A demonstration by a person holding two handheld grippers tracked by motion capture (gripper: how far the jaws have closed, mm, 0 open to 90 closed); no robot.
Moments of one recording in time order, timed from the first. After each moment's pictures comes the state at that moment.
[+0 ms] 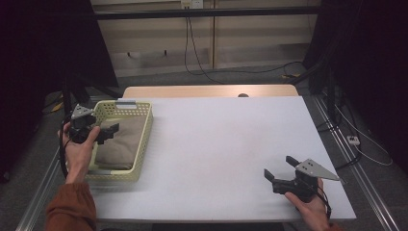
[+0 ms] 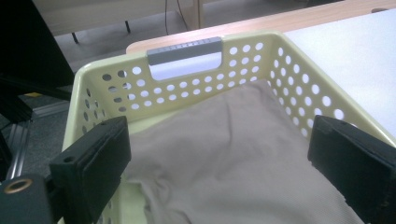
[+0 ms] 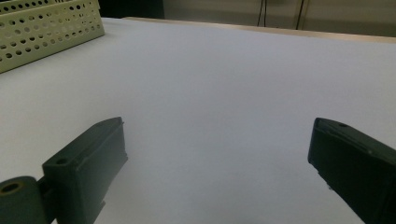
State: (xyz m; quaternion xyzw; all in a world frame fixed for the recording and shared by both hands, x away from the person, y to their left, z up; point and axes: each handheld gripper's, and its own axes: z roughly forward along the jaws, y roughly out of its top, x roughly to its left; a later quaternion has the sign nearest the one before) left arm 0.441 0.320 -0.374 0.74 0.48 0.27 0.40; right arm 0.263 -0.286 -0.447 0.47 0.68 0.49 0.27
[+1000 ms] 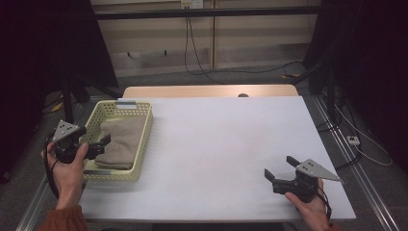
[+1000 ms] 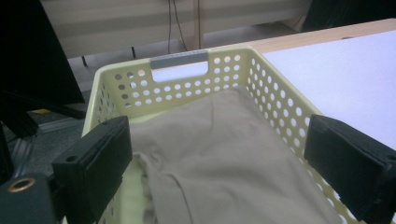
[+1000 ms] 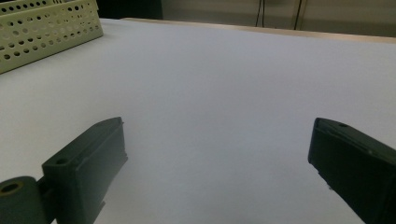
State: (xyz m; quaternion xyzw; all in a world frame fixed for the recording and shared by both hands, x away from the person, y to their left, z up) left arm 0.377 0.329 -0.368 0.71 0.47 0.30 0.43; right arm 0.262 -0.286 -0.447 0.47 0.68 0.49 0.28
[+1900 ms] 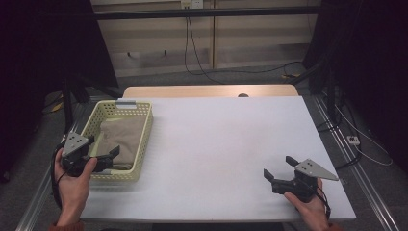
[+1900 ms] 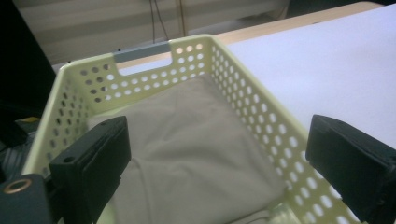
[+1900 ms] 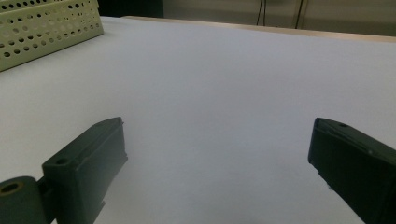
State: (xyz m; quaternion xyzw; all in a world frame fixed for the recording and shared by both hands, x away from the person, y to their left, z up) left arm 0.346 0.297 -0.370 0.73 0.43 0.29 0.43; right arm 0.264 -0.284 -0.448 0.47 0.68 0.49 0.27
